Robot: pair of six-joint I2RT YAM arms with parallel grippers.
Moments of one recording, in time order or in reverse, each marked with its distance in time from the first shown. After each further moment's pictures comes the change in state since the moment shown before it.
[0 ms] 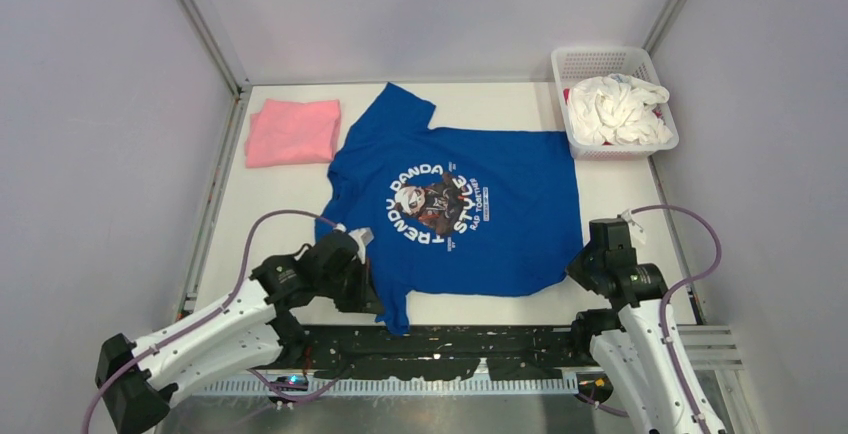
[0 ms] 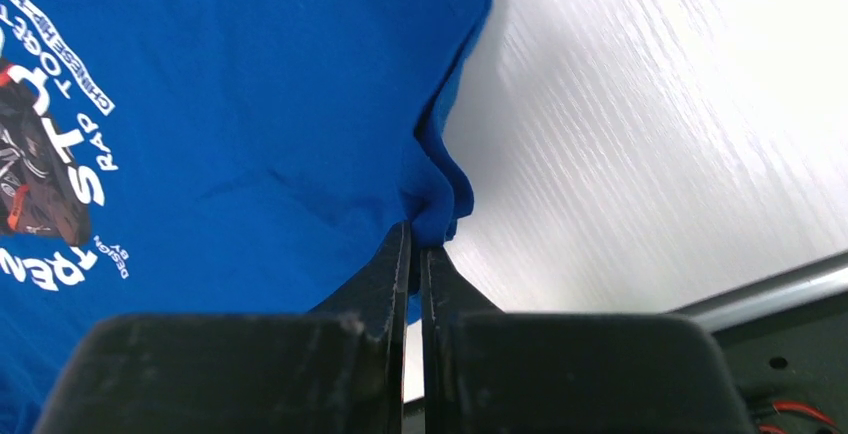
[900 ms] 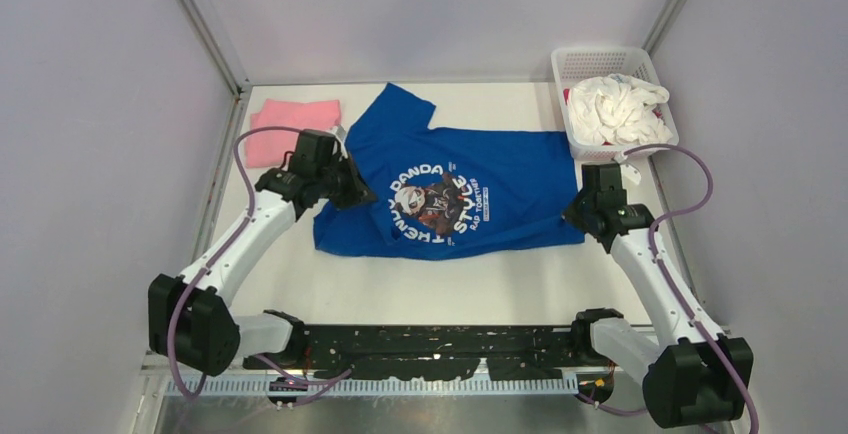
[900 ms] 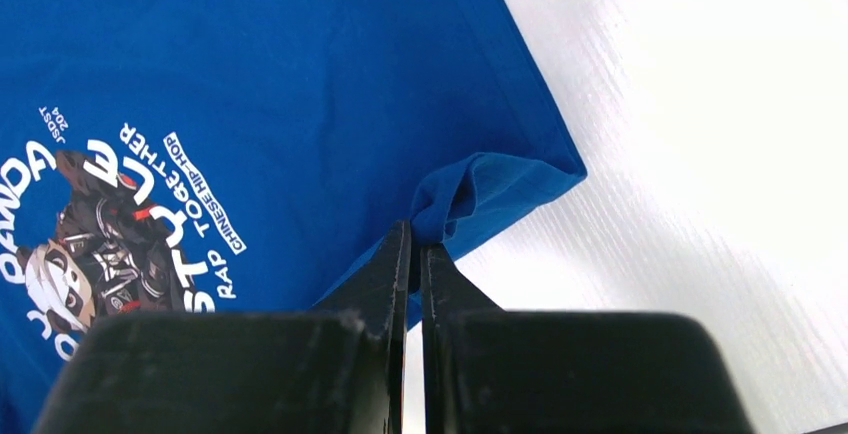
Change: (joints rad) left arm 0.528 0.509 0.477 0.188 0.019 0.221; right arm -0.001 0.437 0.228 0.333 0.088 -0.087
